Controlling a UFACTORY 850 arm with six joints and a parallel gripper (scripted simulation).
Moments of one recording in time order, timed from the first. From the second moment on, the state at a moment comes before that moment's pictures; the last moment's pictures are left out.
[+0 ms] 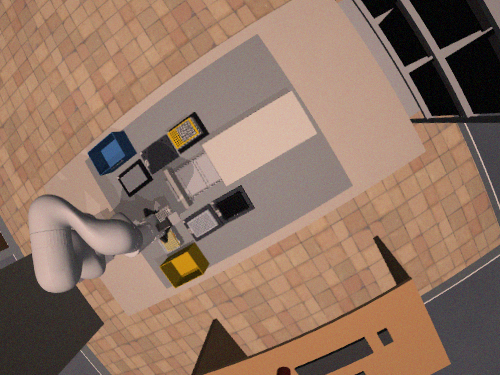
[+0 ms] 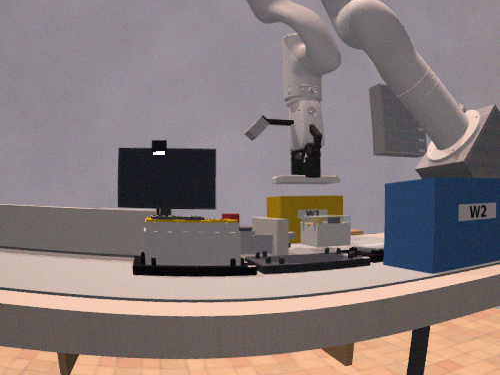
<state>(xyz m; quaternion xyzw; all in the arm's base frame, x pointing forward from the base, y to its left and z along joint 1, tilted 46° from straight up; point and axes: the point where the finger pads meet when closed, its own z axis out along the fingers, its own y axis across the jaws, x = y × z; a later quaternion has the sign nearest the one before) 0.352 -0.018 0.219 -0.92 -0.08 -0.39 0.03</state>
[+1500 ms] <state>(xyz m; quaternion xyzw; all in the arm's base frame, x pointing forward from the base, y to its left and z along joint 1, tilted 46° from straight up) 0.344 -0.123 0.192 -0.92 -0.08 -0.39 0.04</state>
